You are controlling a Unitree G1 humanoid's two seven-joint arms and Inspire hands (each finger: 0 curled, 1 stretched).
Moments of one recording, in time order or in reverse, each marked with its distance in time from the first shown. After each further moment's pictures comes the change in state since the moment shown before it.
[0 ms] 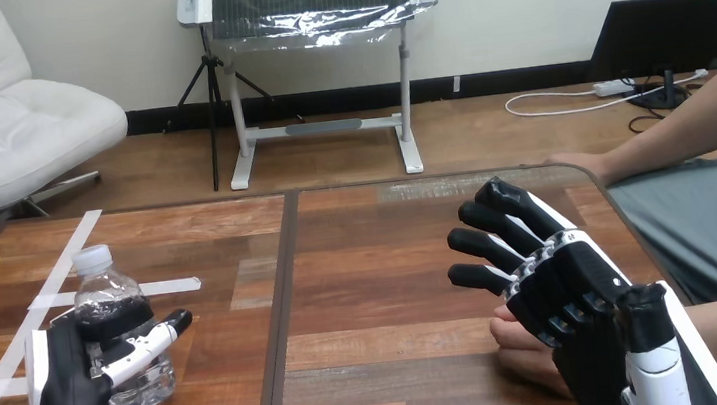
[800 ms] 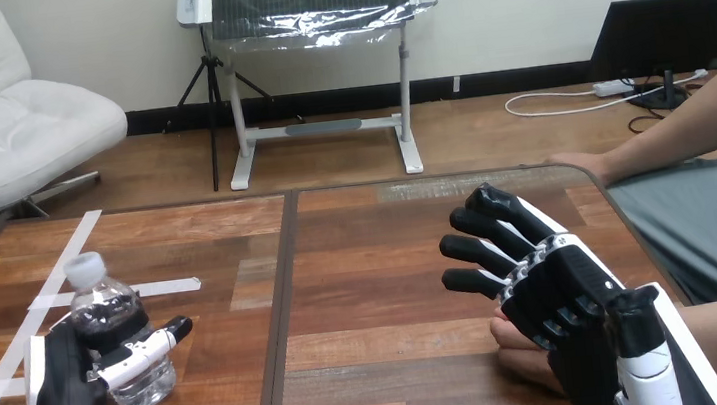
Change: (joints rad) left arm -0.001 0.005 0.018 0.000 -0.017 0.029 -0.033; right arm 0.000 0.000 0.003 0.000 -0.012 0.000 0.001
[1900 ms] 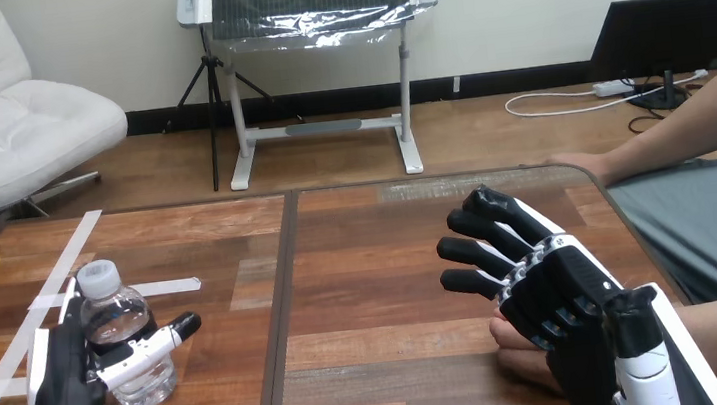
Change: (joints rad) left arm 0.000 0.022 0.017 0.060 -0.026 -0.104 -0.107; right arm 0.000 0.000 0.003 0.000 -0.007 0.000 -0.003
